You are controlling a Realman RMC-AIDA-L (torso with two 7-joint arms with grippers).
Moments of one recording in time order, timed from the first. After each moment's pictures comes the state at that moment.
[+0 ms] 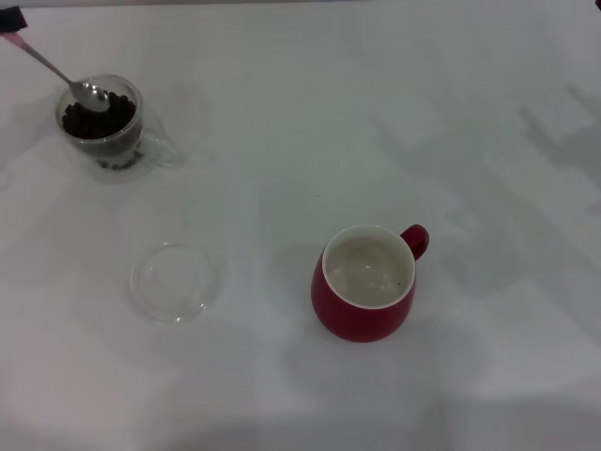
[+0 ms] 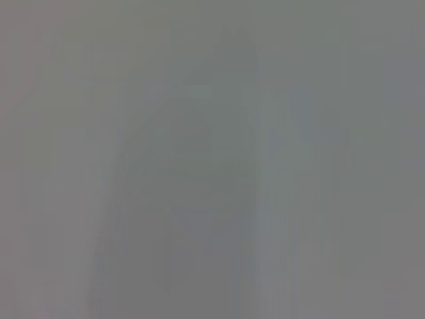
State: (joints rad) left arm -0.57 -1.81 0.88 0.50 1.67 1.20 -1.97; right arm 0.28 2.01 -0.70 -0.22 -1.03 -1.60 0.55
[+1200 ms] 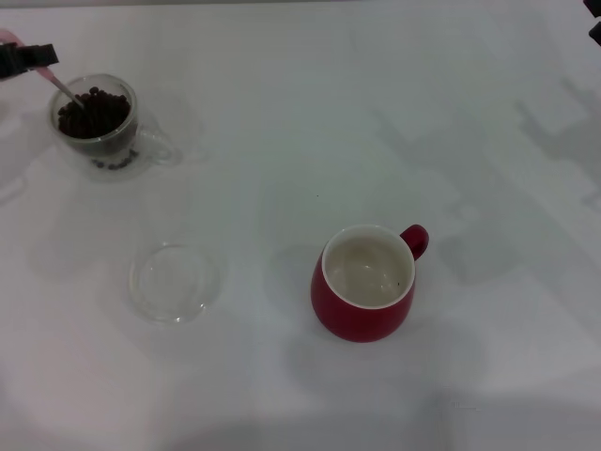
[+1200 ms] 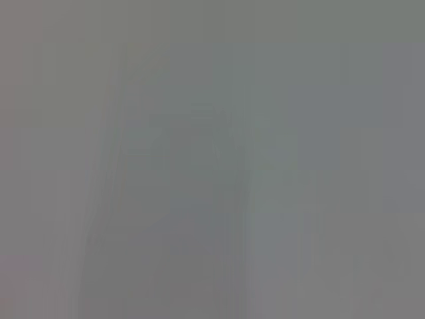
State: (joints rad) left arm -0.60 -1.89 0.87 0.51 1.81 1.03 -2.03; right arm 0.30 2.01 -0.70 -0.21 -1.03 -1.55 0.56
